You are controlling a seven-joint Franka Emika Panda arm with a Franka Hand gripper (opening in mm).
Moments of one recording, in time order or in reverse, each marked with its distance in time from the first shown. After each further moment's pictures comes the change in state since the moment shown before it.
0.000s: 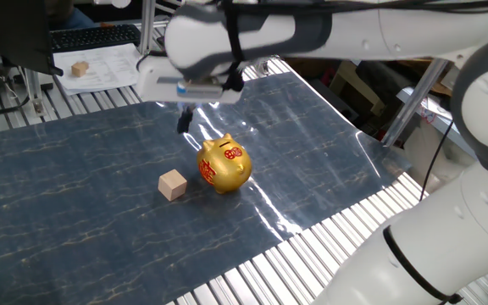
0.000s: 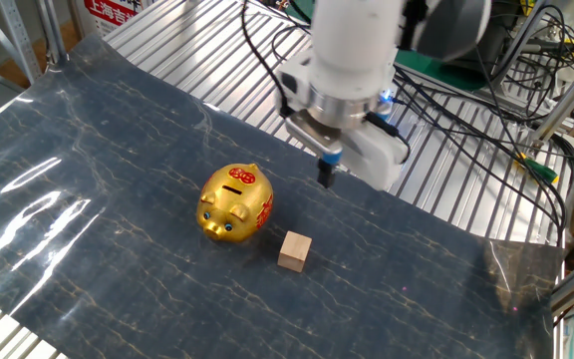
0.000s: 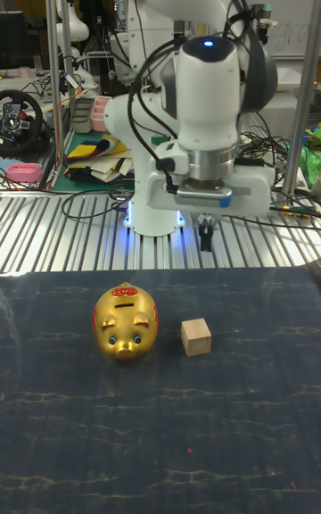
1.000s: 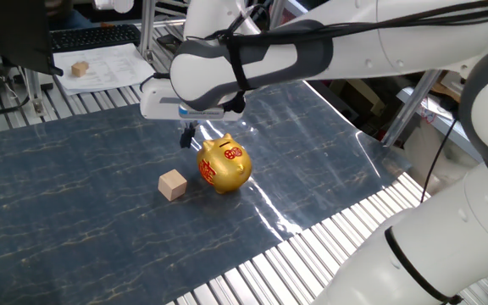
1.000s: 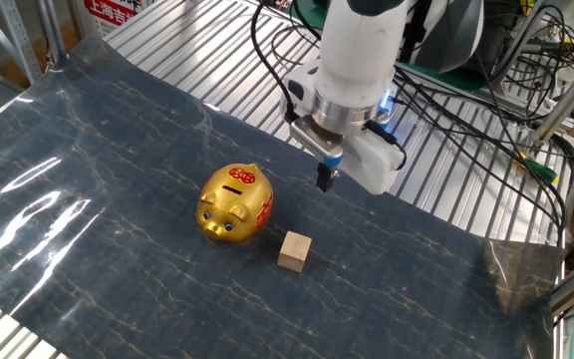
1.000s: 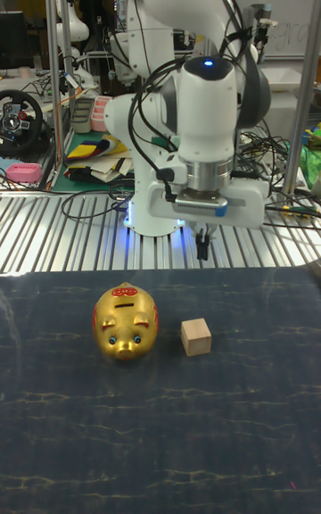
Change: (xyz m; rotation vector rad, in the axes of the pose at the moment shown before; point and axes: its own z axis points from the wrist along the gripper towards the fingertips) arm 0.014 -0.007 0.030 0.011 -0.046 0.027
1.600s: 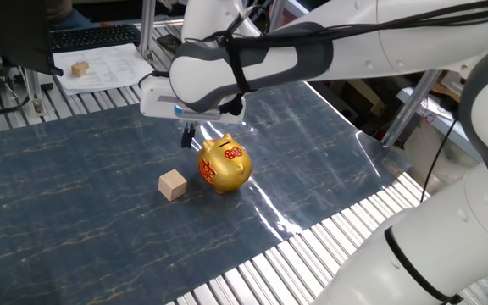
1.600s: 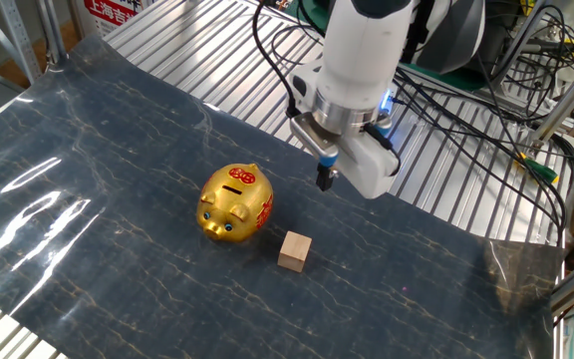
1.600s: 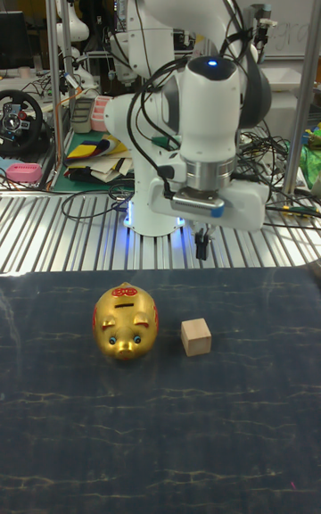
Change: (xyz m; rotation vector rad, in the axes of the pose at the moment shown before) arm 0.001 -0.001 0.000 0.023 -0.002 0.124
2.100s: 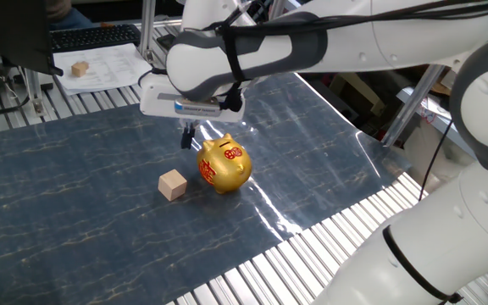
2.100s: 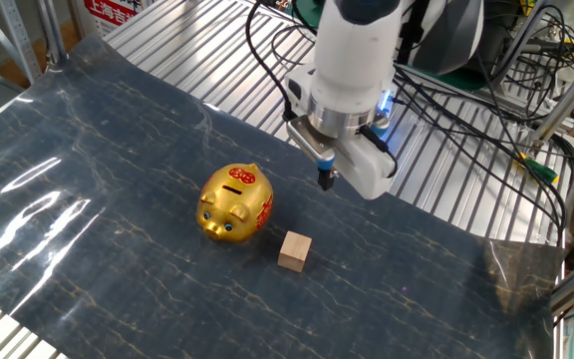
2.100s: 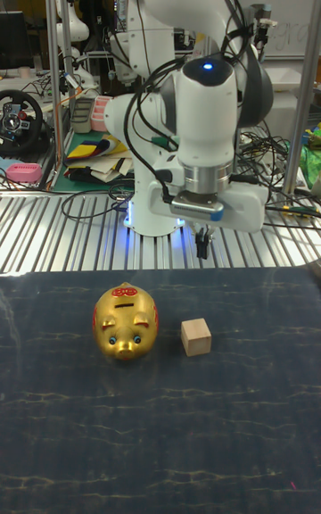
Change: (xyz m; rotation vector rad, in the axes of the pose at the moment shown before) arm 0.000 0.000 0.000 -0.005 0.071 -0.023
